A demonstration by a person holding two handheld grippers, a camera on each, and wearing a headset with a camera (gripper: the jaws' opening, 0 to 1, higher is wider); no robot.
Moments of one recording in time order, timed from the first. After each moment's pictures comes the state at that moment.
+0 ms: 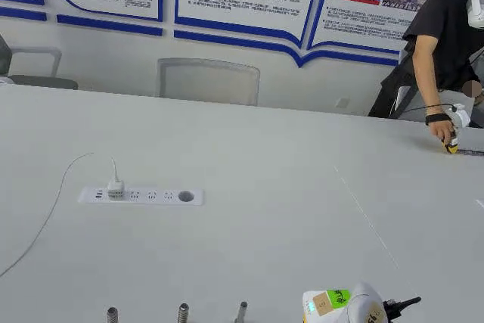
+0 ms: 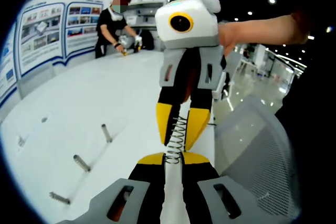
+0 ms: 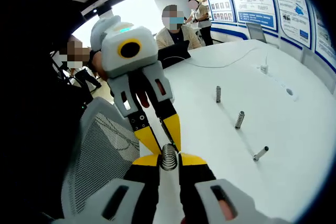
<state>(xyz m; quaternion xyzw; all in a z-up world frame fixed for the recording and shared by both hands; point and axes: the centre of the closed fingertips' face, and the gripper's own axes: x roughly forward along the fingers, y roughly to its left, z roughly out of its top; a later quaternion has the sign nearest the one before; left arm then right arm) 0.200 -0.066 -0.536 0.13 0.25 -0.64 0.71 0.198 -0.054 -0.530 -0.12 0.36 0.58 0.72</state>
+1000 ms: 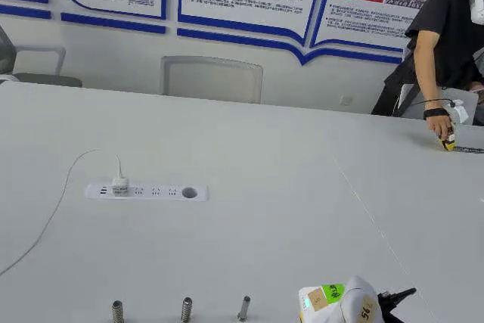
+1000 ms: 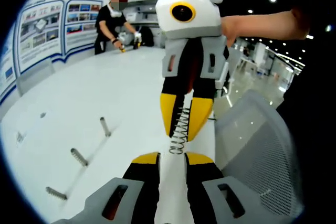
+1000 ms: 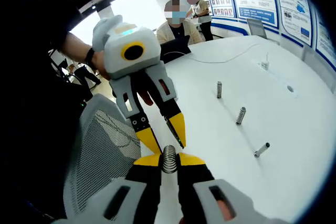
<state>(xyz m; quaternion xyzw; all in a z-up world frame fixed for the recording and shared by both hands) 0.199 -0.059 -0.550 0.13 0.26 -0.64 0.71 0.194 -0.058 -0.532 -0.12 0.37 0.57 0.72</state>
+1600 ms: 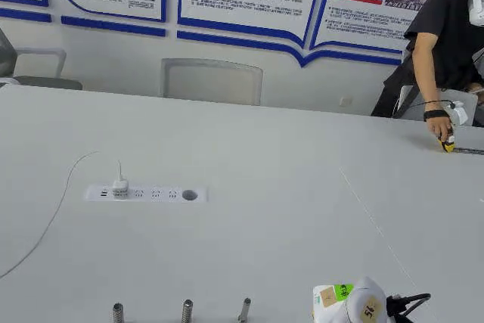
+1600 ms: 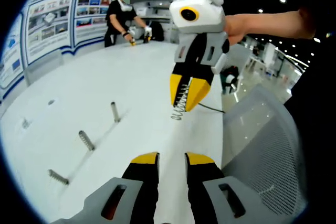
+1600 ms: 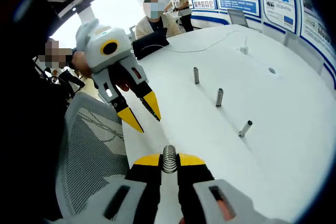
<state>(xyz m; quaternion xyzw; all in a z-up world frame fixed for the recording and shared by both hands) 0.207 -0.036 -0.568 0.14 0.29 -0.60 0.73 0.214 -0.094 -0.554 -0.12 0.42 0.49 0.75</state>
